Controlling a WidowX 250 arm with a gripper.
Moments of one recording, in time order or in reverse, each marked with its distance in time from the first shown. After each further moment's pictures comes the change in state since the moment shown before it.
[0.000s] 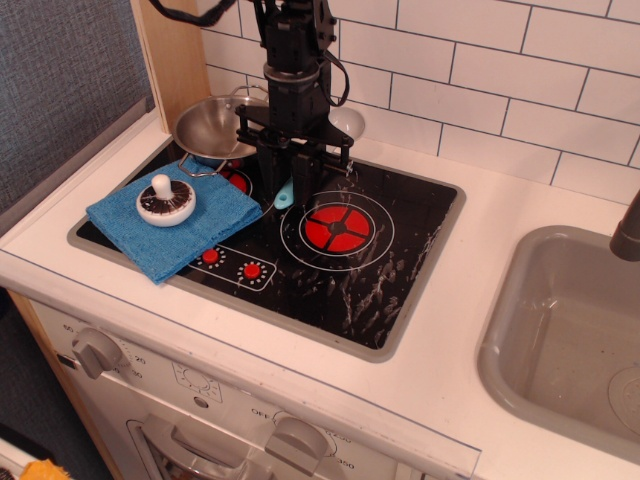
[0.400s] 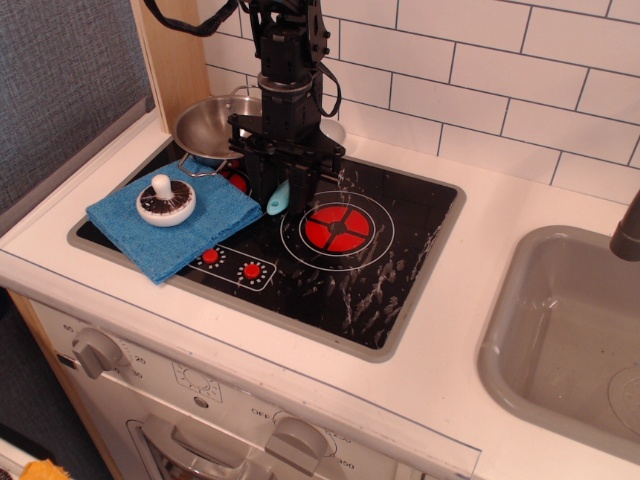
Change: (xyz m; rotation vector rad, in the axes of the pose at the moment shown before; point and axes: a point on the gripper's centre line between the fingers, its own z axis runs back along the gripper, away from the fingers) arm -0.004 0.006 -0.006 0.013 0.030 0.019
